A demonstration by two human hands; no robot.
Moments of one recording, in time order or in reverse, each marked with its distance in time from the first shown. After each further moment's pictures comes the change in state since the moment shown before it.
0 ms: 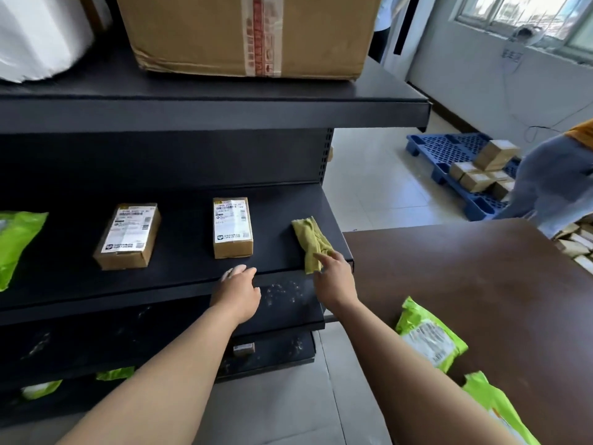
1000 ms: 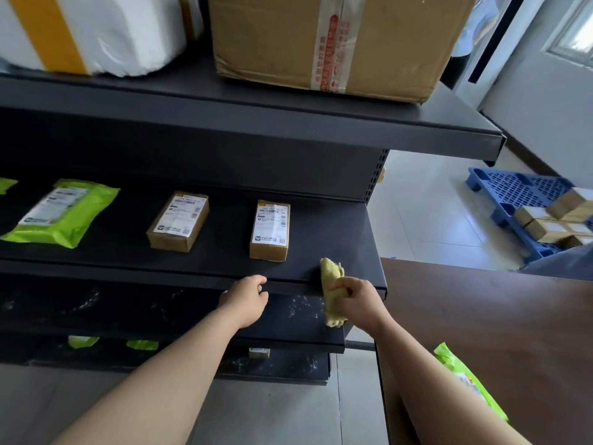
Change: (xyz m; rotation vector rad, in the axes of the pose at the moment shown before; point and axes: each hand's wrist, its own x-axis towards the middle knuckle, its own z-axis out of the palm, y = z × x) left_hand -0.012 -0.021 -0.009 -0.260 0.028 -0.200; right_hand 0.021 0.012 -0.005 0.357 -0.246 -0.089
